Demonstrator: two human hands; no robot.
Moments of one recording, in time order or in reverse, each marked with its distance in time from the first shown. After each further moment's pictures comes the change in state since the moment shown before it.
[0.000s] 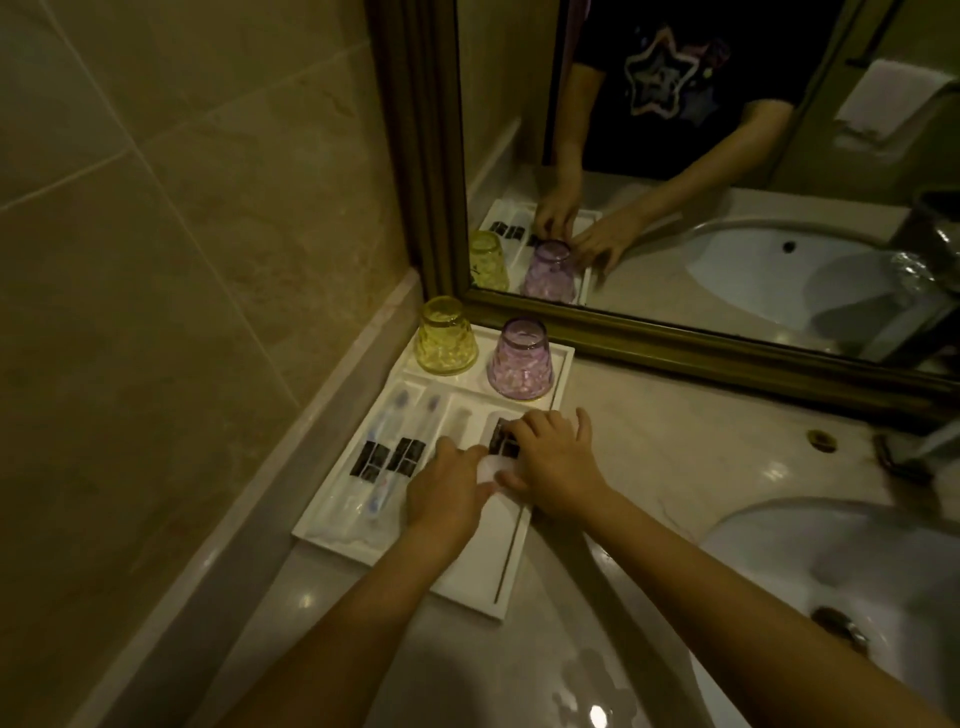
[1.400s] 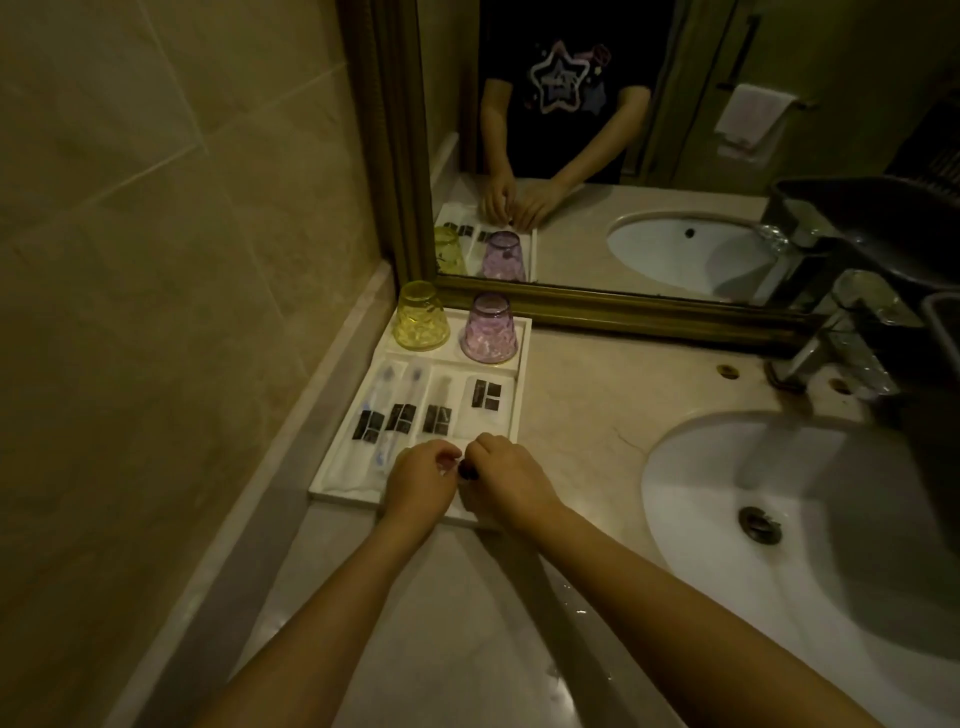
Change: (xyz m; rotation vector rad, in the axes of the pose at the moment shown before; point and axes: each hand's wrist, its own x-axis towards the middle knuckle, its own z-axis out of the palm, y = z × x) left_hand -0.059 -0.033 -0.003 -0.529 0.042 -0.025; right_hand -0.075 -0.087 0.003 0.085 0.098 0.024
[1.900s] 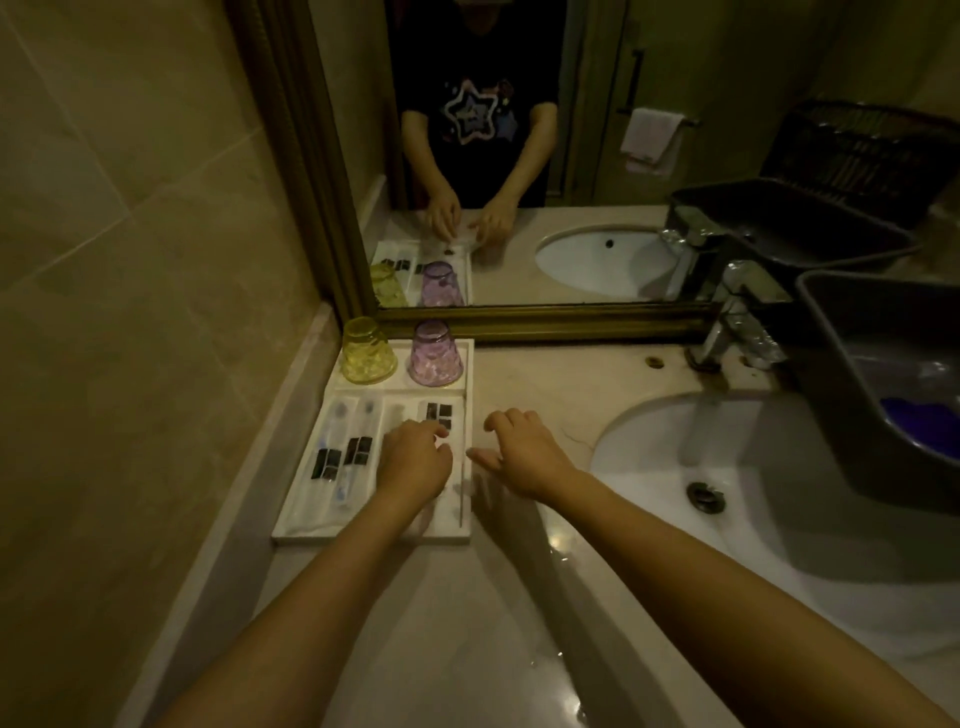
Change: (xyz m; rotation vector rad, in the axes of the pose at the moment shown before) left_hand 0.014 0.066 -0.005 0.288 -0.072 0.210; right_hand -0.016 0.045 -0.053 0.052 0.067 0.316
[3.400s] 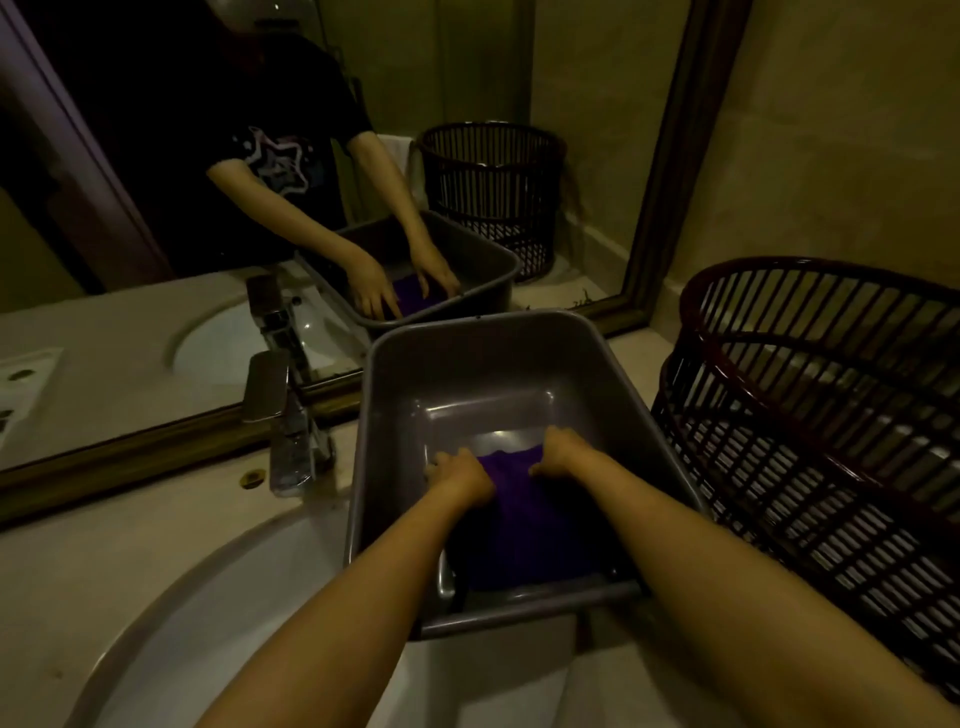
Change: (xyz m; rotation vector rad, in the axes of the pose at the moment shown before) left_hand 0.037 0.490 0.358 0.327 -0.626 0.052; right_hand -0.094 0.547 -0.219 0.115 -0.276 0.799
